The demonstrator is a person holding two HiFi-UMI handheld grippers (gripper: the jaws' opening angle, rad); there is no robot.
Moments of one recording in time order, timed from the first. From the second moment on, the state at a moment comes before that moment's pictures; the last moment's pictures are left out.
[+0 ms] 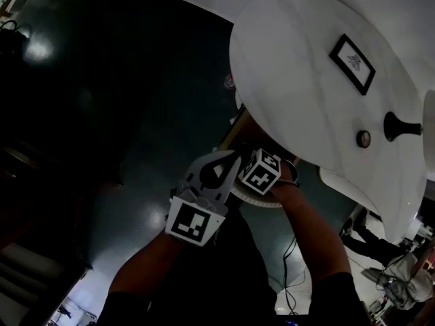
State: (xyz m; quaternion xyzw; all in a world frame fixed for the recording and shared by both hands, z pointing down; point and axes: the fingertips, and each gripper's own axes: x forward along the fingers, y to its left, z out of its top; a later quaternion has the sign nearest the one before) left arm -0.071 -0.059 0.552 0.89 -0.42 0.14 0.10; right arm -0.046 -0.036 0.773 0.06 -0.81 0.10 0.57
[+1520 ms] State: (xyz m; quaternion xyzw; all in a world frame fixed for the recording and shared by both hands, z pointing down) left arm -0.094 -0.042 0.539 0.89 -0.43 0.13 0.11; right arm -0.048 -0.034 0.801 0.08 -0.80 0.13 0.58
